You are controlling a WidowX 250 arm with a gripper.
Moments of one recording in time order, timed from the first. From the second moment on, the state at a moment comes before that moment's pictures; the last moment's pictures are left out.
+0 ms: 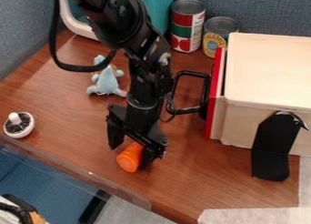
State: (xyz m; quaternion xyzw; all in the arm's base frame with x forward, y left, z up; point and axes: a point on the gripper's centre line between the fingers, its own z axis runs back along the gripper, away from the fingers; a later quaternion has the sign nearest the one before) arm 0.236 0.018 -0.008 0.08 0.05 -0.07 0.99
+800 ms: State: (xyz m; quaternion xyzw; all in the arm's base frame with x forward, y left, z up) arm 0.255 0.096 0.025 0.06 0.02 0.05 1.00
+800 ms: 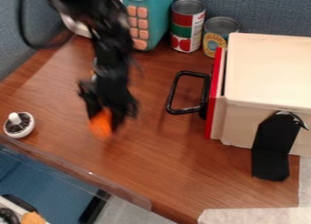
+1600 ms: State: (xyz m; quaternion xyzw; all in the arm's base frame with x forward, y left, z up) arm 0.346 0.247 0.018 0.08 -0.01 0.18 0.98
